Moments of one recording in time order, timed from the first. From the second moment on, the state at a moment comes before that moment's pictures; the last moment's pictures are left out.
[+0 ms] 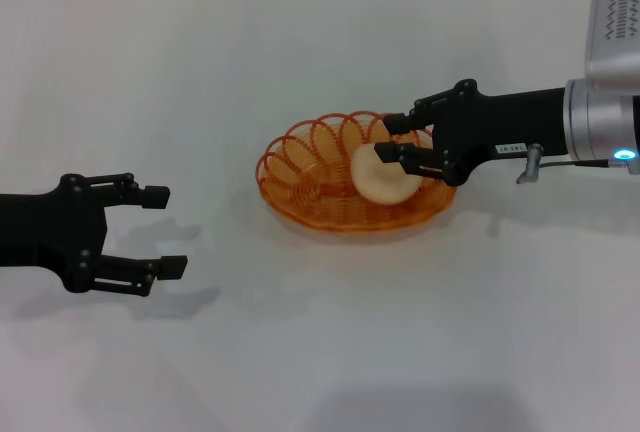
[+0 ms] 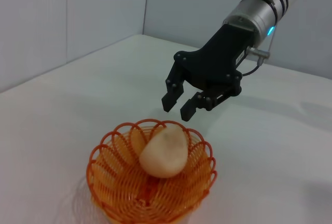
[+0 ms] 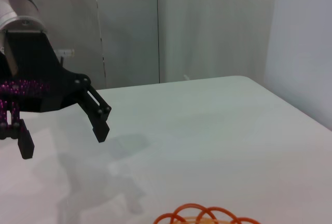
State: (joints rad) left arm -0.37 -1.96 0.84 0.87 1.98 1.77 -1.39; right arm 0.57 2.02 -1.37 -0.88 -1.69 -1.18 1.48
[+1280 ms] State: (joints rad) left arm -0.41 -1.94 0.84 0.86 2.01 1.81 -1.39; right arm 0.47 1.97 -1.22 -0.83 -1.70 -1.49 1.34
